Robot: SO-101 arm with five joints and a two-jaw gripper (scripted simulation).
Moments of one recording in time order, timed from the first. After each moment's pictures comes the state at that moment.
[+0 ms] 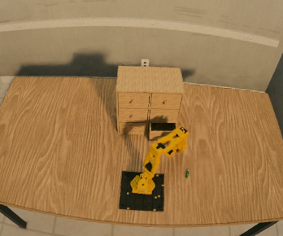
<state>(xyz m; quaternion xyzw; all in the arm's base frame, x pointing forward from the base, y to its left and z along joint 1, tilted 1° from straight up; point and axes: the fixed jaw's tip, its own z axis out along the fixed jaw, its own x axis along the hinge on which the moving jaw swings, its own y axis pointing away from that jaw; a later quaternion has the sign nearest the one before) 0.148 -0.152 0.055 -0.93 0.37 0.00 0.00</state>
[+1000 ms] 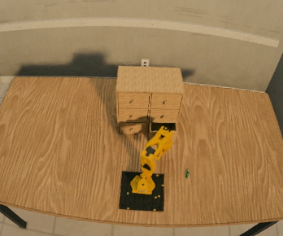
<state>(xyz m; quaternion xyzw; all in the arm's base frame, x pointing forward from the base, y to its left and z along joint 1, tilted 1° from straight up) 0.142 -0.080 0.055 -0.97 0.23 0.01 0.00</state>
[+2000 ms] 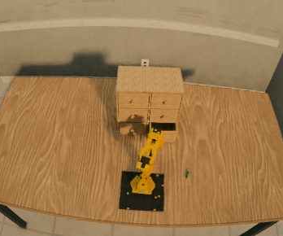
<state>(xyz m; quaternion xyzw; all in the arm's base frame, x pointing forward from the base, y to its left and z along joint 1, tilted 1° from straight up) 0.143 -0.049 0.078 -0.99 0.14 -0.08 -0.01</state>
